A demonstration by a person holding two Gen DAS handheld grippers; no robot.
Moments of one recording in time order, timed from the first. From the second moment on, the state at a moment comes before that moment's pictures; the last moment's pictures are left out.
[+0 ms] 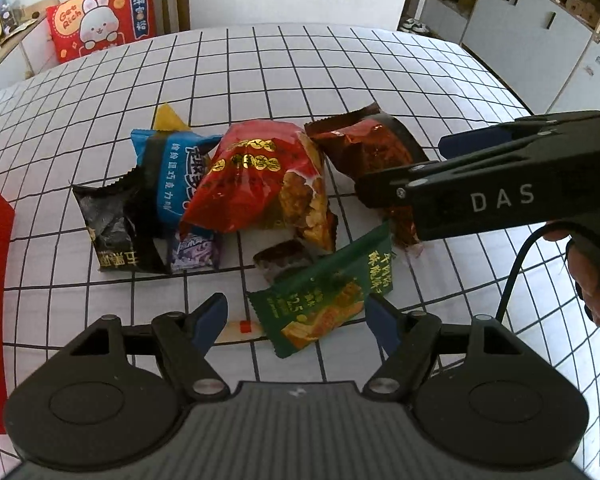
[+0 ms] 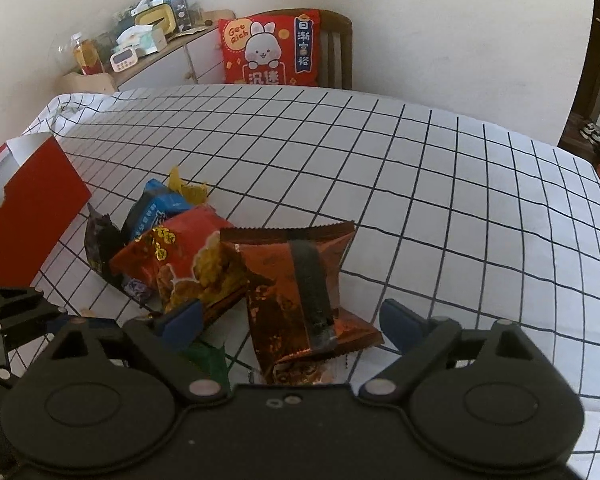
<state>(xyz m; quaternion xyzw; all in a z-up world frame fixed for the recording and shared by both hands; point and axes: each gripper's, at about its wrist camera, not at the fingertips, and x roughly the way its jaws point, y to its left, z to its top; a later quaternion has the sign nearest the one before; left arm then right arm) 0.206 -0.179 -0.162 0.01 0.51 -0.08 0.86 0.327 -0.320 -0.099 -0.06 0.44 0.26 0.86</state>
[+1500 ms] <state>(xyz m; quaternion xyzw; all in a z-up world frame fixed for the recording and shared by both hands) 0.158 -0.202 -0.144 0.05 0.51 -0.13 0.85 0.255 -0.355 -0.092 0.01 0.43 0.25 0.87</state>
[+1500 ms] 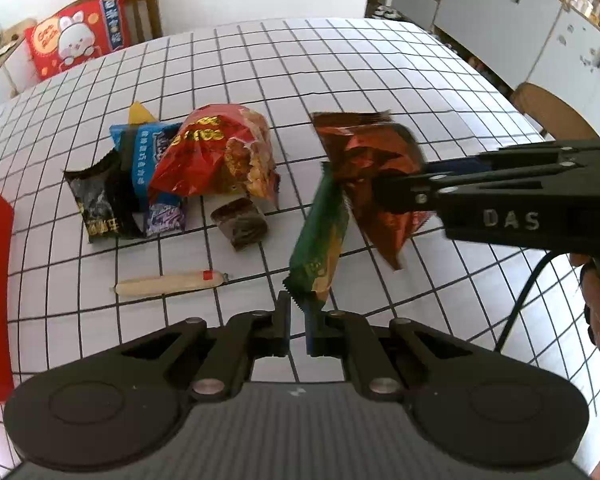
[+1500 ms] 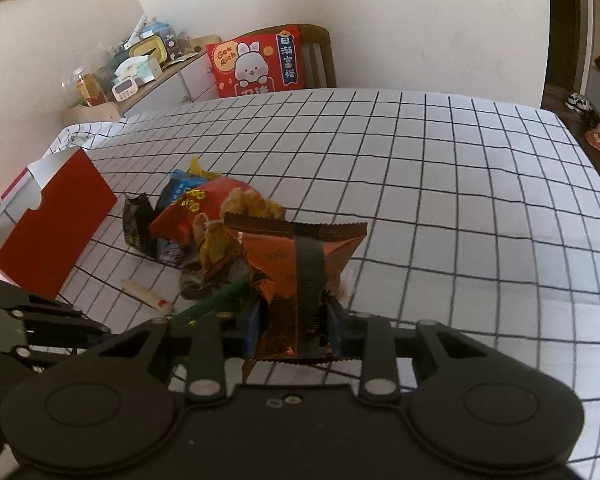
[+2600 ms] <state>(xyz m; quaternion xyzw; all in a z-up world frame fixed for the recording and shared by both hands) 0.186 -0.237 -0.156 0.05 0.52 -0.08 0.85 0.244 -0.397 -0.079 0.02 0.42 0.21 0.88</state>
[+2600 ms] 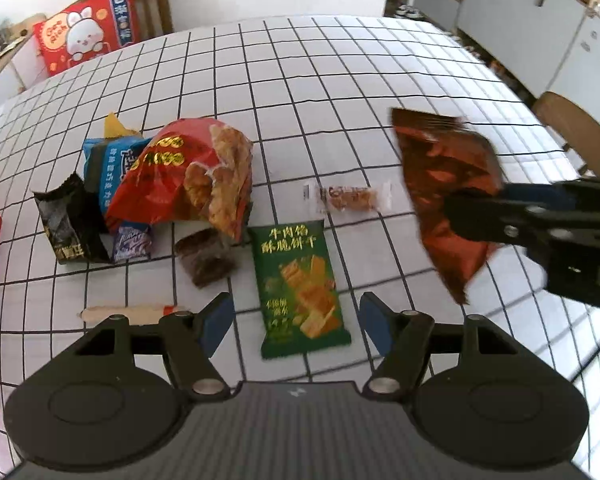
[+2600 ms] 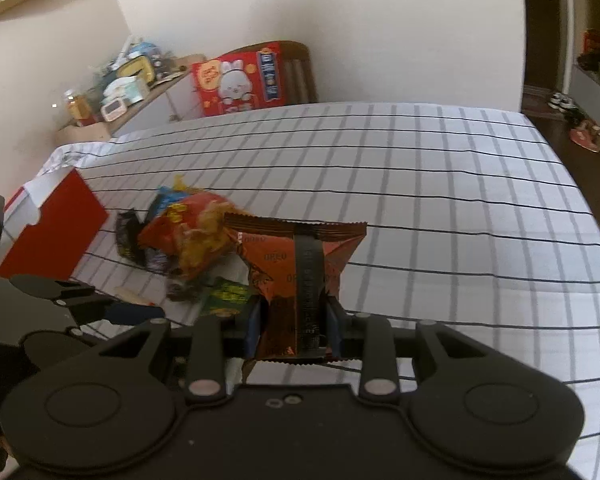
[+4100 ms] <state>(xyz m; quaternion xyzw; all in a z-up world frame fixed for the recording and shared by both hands) 0.139 -0.166 -0.131 -0.06 0.55 -0.08 0.83 0.206 -0.375 -0.064 0.02 0.43 0.22 0.88</state>
